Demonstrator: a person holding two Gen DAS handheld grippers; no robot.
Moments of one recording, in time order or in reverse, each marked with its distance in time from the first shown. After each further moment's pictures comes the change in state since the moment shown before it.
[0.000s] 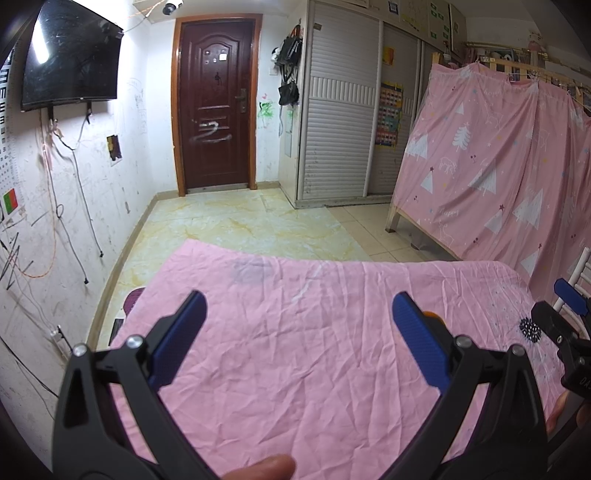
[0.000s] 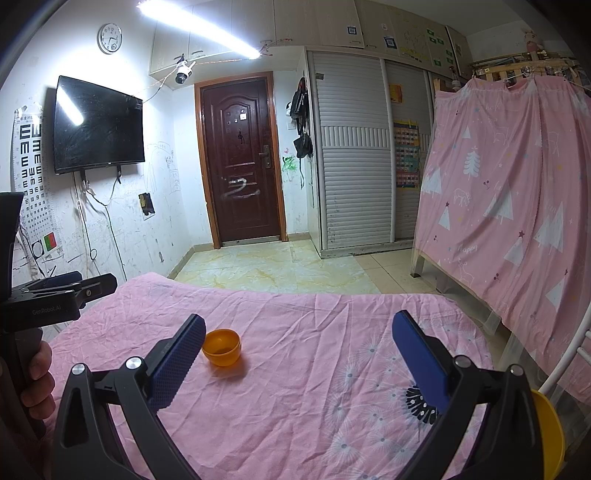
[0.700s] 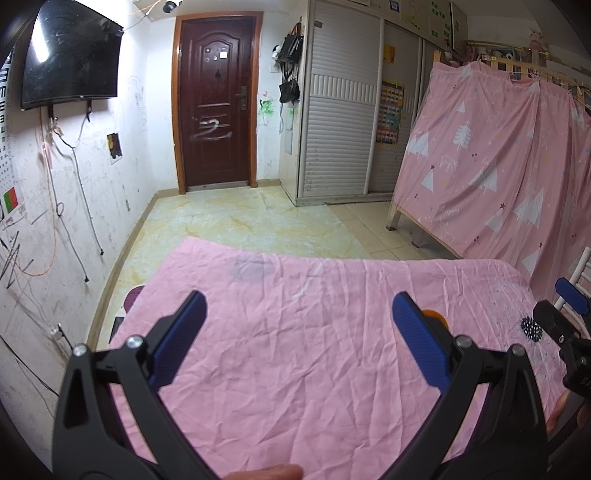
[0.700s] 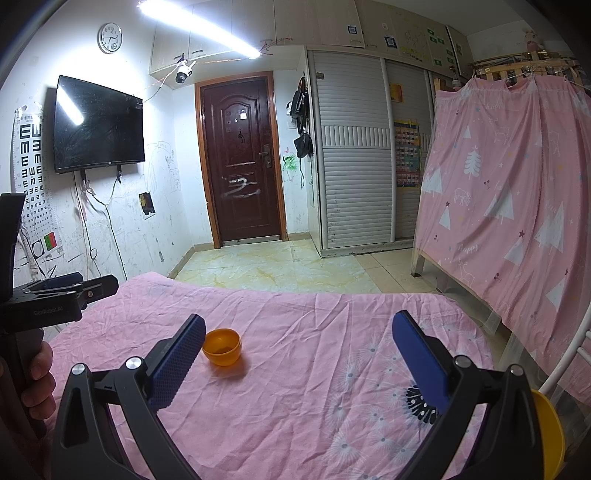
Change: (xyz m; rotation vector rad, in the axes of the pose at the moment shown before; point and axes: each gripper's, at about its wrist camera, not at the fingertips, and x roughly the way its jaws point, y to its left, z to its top) left arm 0.001 -0.002 -0.004 -0.001 0.005 0.001; right arm 0.000 0.000 0.000 0.000 0.000 0.001
